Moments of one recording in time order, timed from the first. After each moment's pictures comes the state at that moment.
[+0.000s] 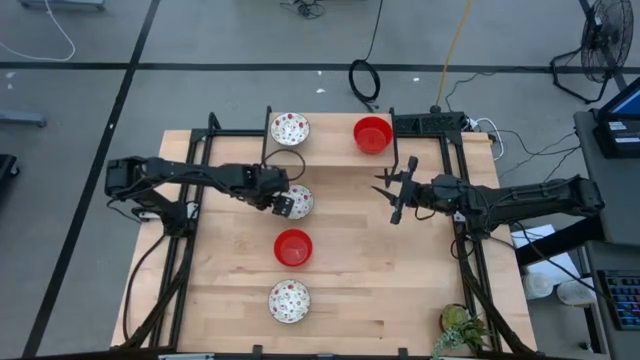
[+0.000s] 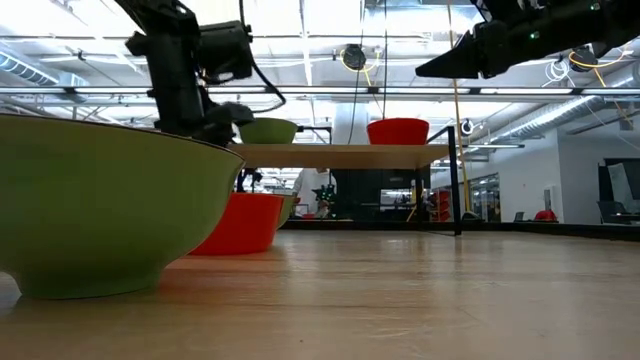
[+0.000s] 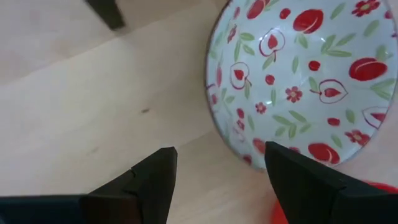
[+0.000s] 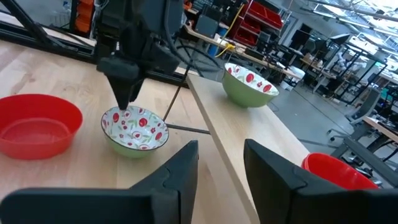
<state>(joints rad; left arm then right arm) 0.20 1.49 0.91 -0.68 -0.03 -0.98 -0.03 0.86 0.44 0.30 0.34 -0.36</state>
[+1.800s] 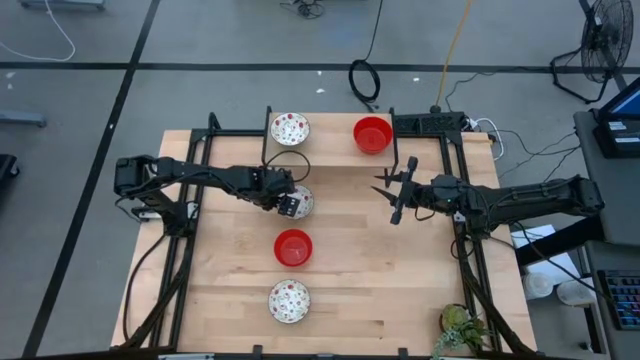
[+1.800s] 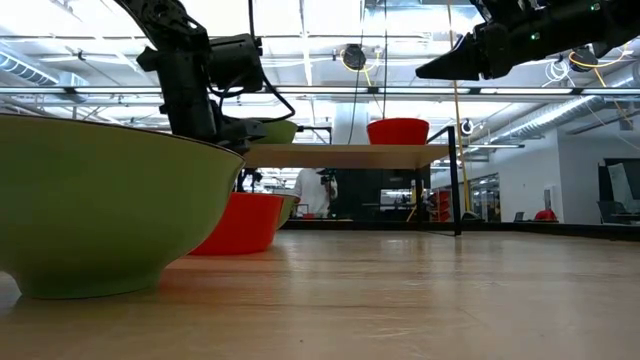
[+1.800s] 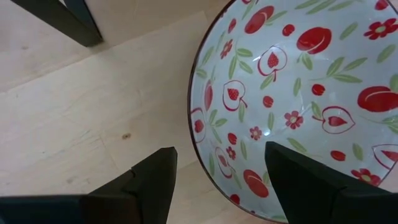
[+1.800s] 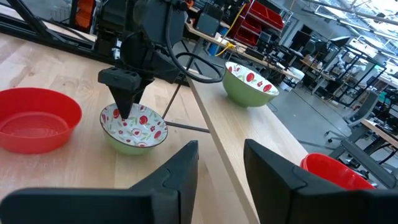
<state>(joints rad) 0.20 1.57 0.91 -0.58 -0.05 -0.97 -0.03 0.86 0.44 0.29 0.34 -0.38</state>
